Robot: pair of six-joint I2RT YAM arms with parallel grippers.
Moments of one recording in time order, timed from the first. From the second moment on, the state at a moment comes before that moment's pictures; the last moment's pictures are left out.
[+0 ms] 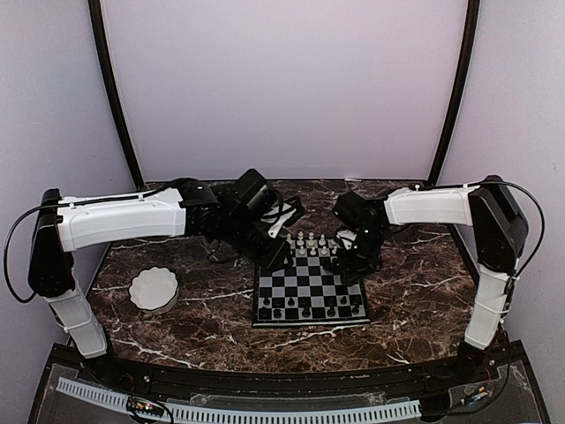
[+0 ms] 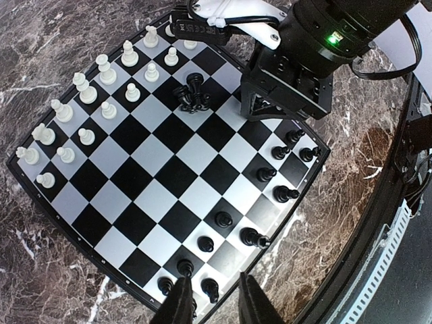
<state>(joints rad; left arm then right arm) -0.99 1.73 1.47 -0.67 0.10 -0.26 0.68 1.89 1.31 -0.88 -0.13 0.35</state>
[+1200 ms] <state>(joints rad) -0.99 1.76 1.47 -0.67 0.12 -0.26 0.70 1.85 1.27 -0.89 -0.04 0.35</state>
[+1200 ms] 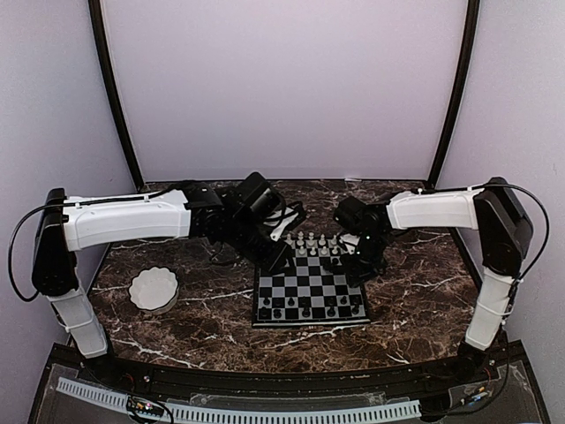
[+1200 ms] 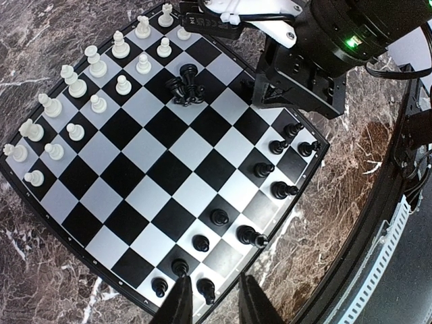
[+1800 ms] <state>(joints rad) -0.77 1.77 1.50 -0.51 0.47 -0.45 0.87 1.48 1.30 -0.67 -0.19 0.13</state>
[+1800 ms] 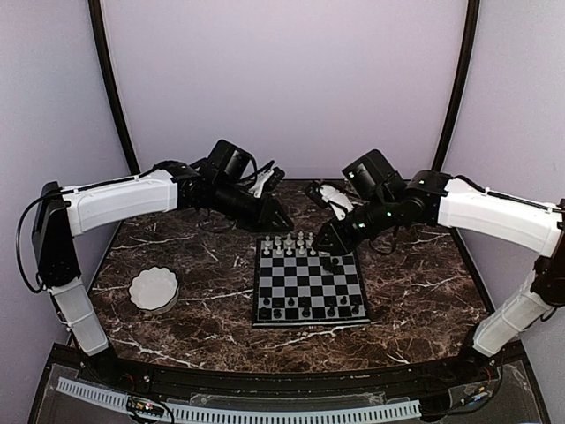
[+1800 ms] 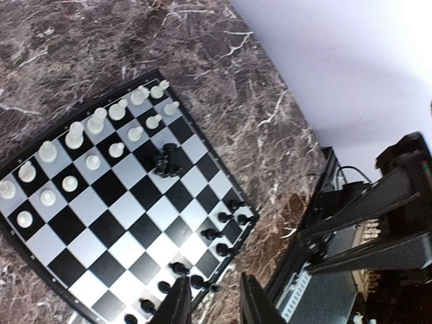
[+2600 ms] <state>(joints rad) -0.74 1.82 1.44 -0.26 0.89 -0.61 0.92 1.55 1.39 -0.68 -0.17 0.05</state>
